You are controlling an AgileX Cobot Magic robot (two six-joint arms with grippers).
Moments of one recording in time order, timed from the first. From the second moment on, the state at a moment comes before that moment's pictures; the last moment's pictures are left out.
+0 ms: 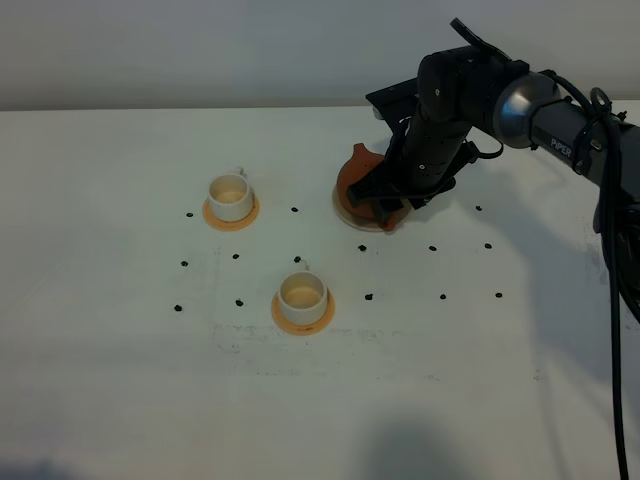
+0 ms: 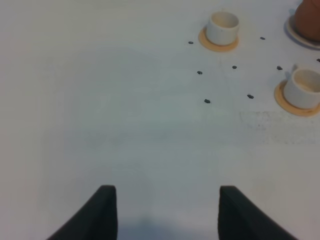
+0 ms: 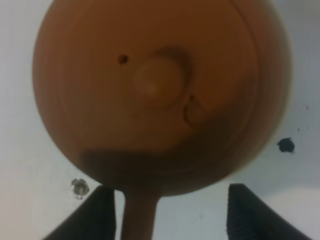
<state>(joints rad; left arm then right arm) -0.03 0.00 -0.50 -0.07 1.04 0.07 0.52 2.35 -1.95 0.07 1.01 -0.11</state>
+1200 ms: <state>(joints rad) -0.03 0.00 -0.50 -0.07 1.04 0.07 0.50 2.35 -1.97 0.16 0.91 -0.24</state>
